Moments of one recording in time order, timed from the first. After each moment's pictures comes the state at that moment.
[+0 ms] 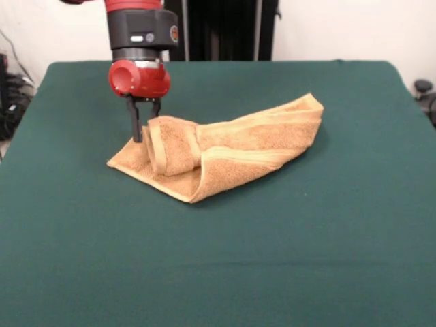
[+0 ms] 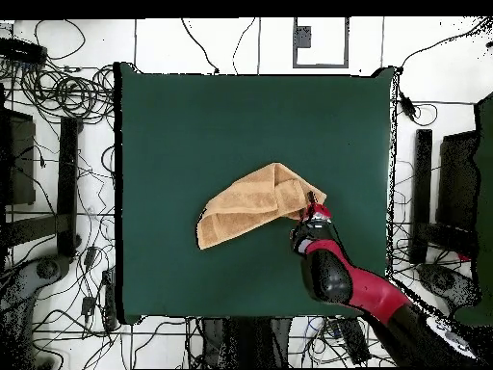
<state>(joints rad) -0.86 -0.44 0.32 2.00 -0.38 -0.38 3.25</state>
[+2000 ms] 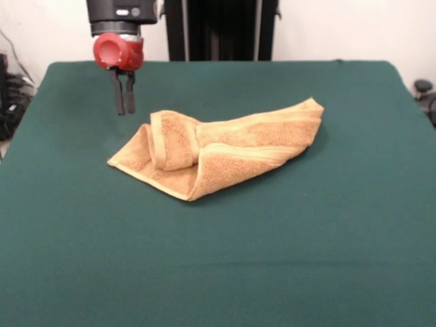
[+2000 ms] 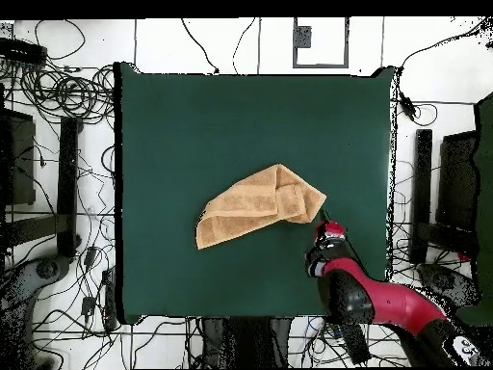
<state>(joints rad) -0.93 -0.56 0.33 2.00 -0.68 -0.21 3.25</state>
